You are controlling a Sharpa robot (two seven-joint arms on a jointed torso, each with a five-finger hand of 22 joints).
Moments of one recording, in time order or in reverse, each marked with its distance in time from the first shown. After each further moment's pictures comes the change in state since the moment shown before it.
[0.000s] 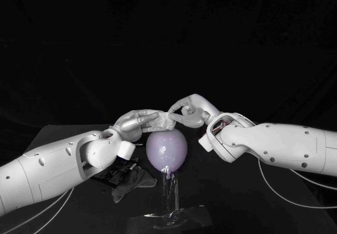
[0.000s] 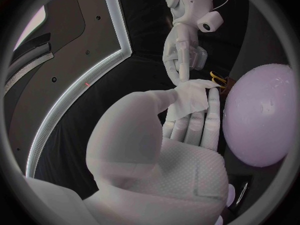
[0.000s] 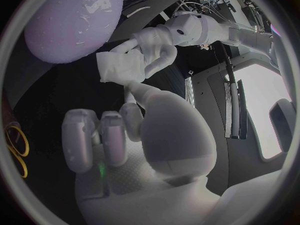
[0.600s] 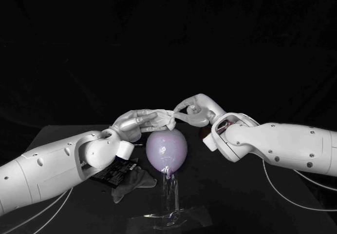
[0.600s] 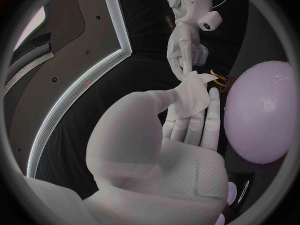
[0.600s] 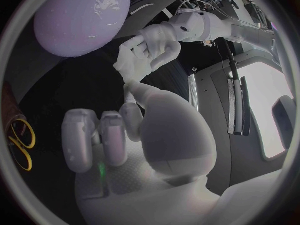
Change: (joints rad) left arm 0.000 -0.004 0.001 -0.003 0.001 -0.001 0.003; left_hand 0.000 0.000 0.007 -0.007 0.000 -0.004 0.000 0.008 0.000 0.000 0.000 0.000 0.000 0.000 0.000 0.000 -0.001 0.002 0.000 0.000 0.000 0.001; right arm -0.001 -0.032 0.000 0.001 0.034 -0.007 0.002; right_hand 0.000 0.000 0.002 -0.002 0.000 0.000 0.000 0.004 0.000 -0.001 -0.002 0.000 0.001 0.000 0.000 0.000 -0.001 0.000 0.000 0.000 0.000 0.000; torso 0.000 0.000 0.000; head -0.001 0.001
